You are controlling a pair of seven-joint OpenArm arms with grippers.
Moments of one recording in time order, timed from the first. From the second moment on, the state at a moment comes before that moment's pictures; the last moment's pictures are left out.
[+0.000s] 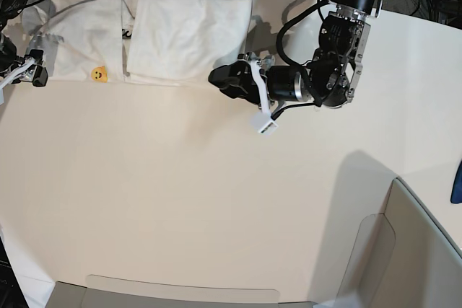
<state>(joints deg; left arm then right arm) -5.2 -11.7 12.4 90.1 -62.0 -27.4 67.8 -3.5 18.9 51.8 95.9 38.0 38.0 -79.6</state>
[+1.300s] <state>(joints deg) -0.1 -12.5 -5.6 92.2 -70.9 -27.4 72.3 -3.4 18.9 51.8 95.9 37.9 38.1 -79.6</state>
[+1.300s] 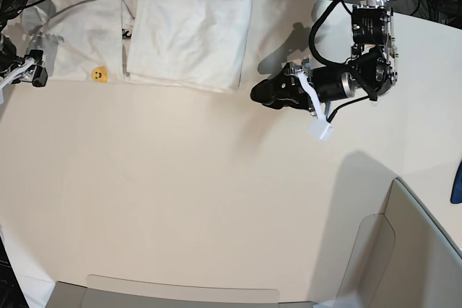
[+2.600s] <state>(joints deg) 5.2 -13.6 -19.6 92.3 -70.9 -27.4 72.8 -9.3 25.3 59.9 95.9 38.2 38.1 -79.6</state>
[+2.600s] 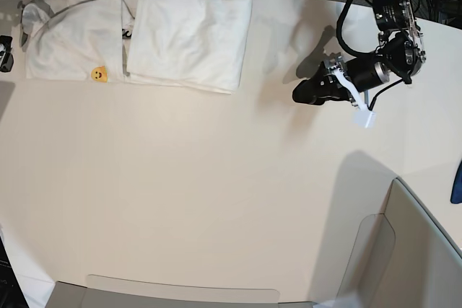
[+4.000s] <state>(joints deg) 5.6 -15.5 -17.6 92.3 -67.4 -27.4 72.5 -17.3 26.1 53.3 83.2 66.6 38.2 -79.5</state>
